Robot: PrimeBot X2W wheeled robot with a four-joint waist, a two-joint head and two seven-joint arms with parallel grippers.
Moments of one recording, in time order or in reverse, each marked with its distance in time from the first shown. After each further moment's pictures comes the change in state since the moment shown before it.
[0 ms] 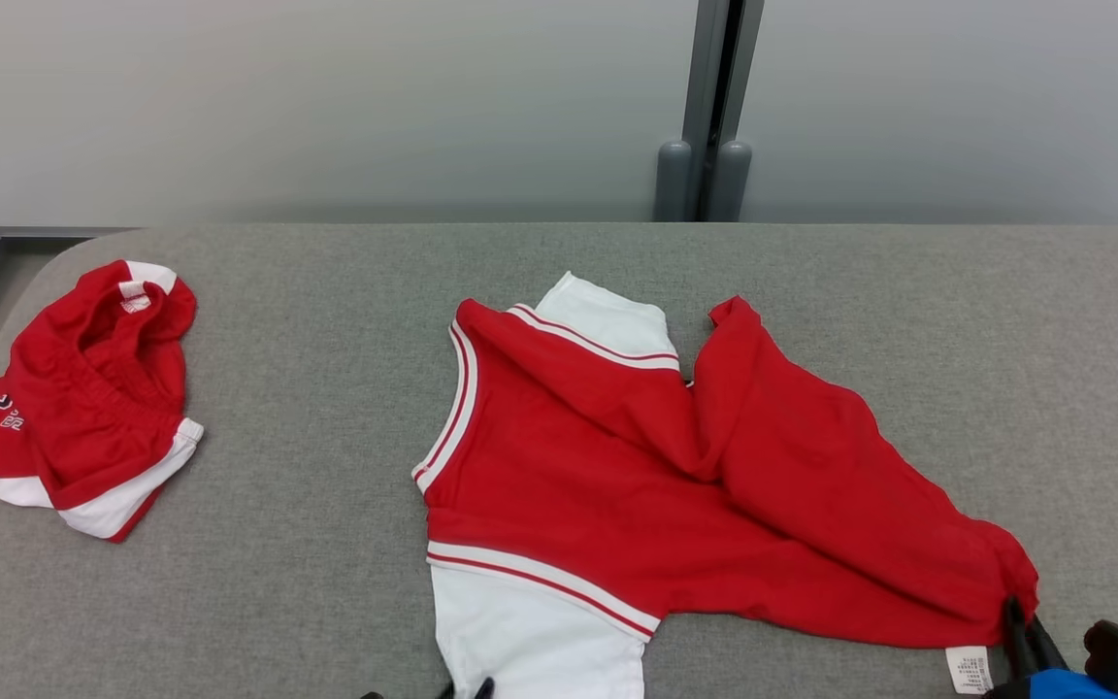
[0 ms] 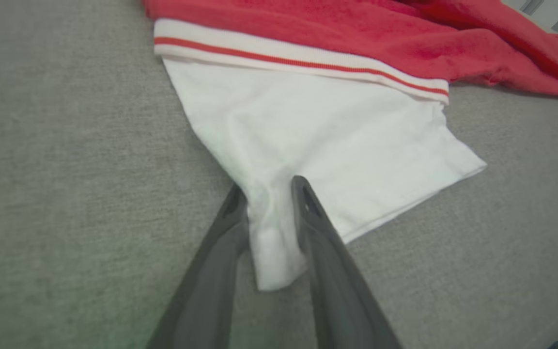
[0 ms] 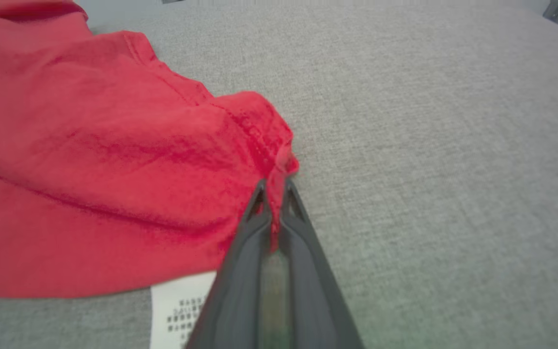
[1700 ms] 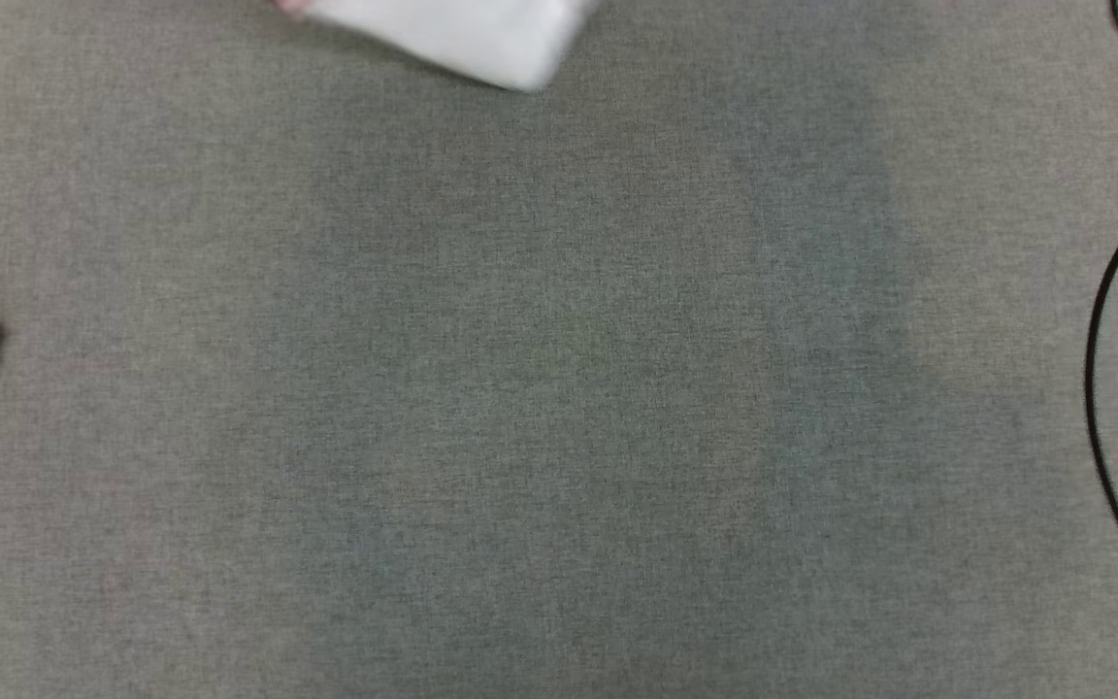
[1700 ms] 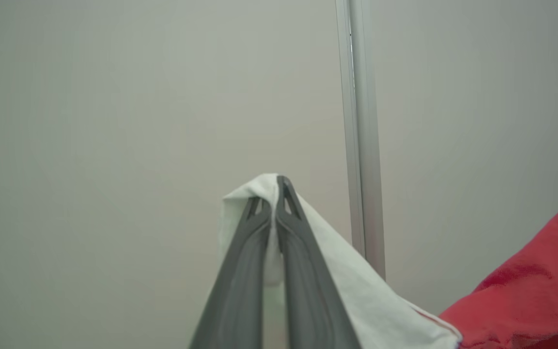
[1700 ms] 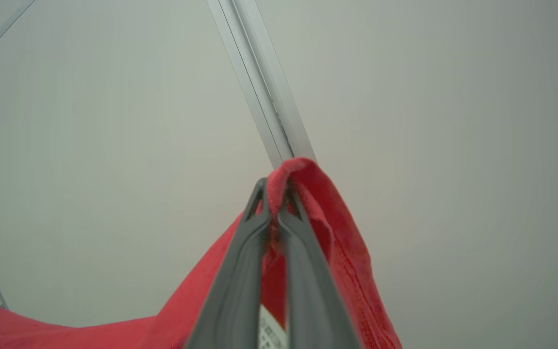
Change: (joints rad) left arm -1.499 0.217 0.145 0.001 -0.207 0.000 0.057; right arm -1.465 -0.020 0.288 0.163 0.383 0.000 0.028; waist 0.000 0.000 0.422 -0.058
